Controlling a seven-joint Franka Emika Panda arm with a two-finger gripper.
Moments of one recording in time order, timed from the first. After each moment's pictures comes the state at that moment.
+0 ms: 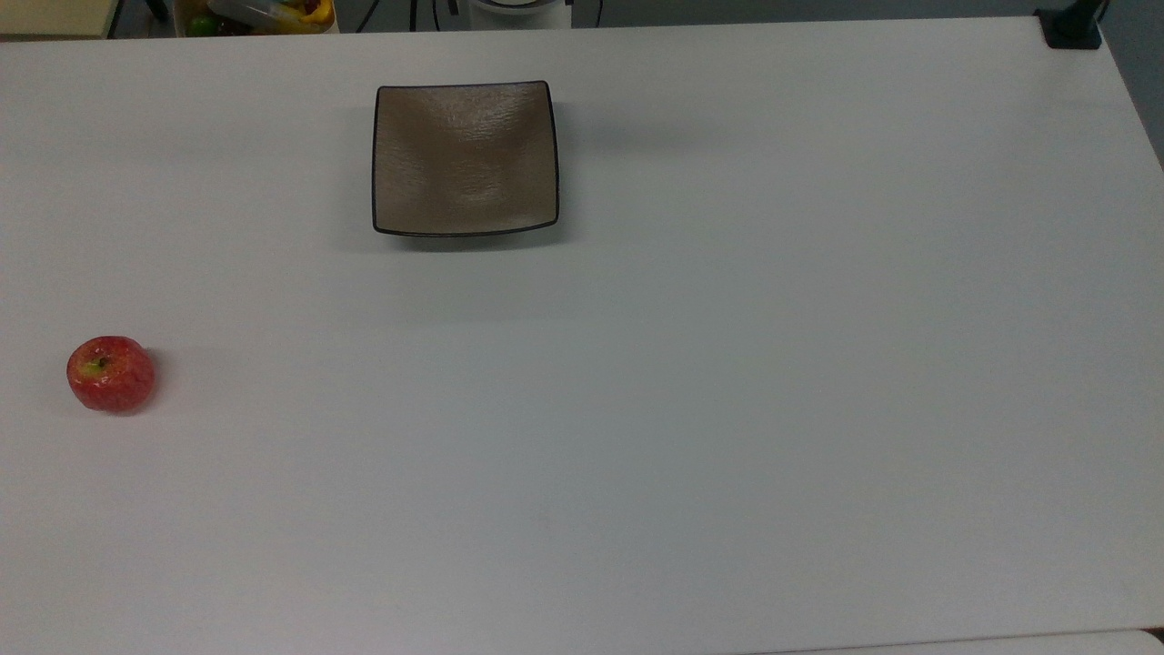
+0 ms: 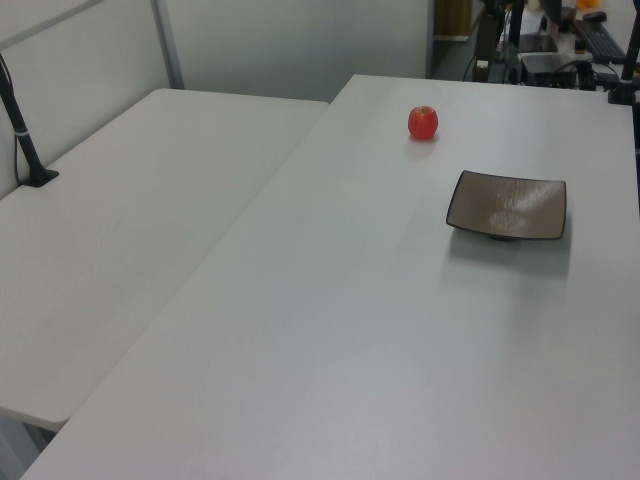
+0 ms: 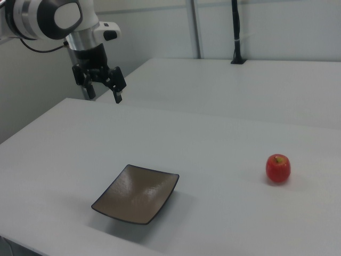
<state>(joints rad) 0.15 -0.06 -0.02 -1.64 0.05 1.66 -0.03</state>
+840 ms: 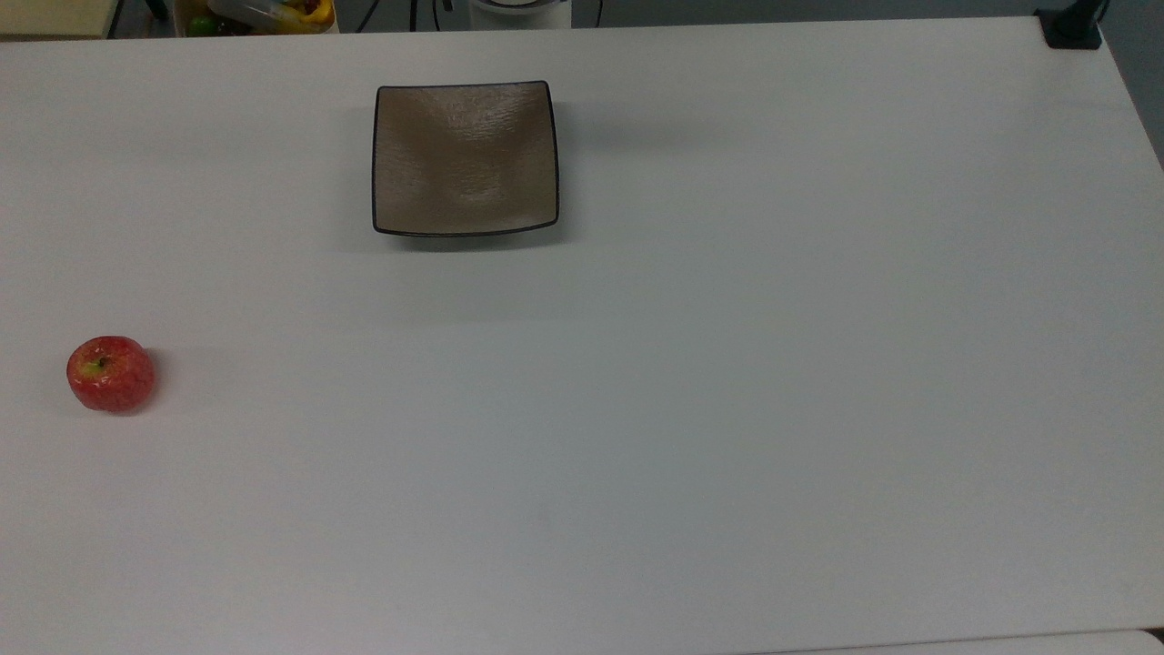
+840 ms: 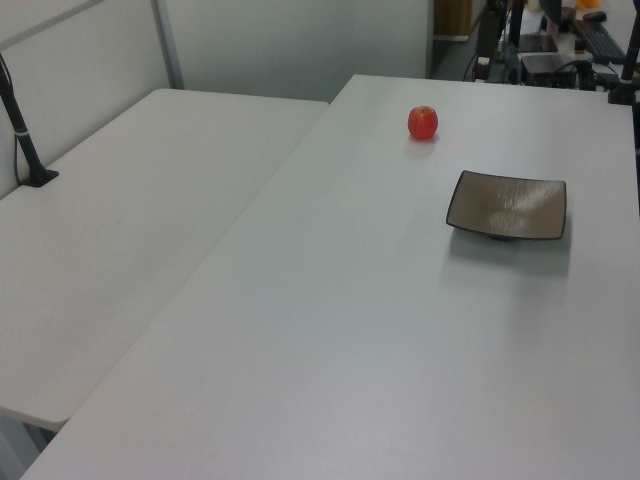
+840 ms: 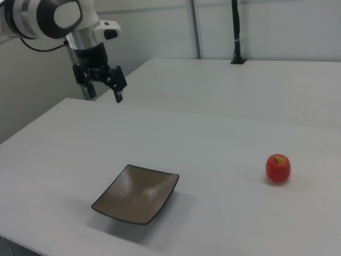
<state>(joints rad) 0.14 -0.07 -0.03 -1.64 0.05 1.66 -0.03</state>
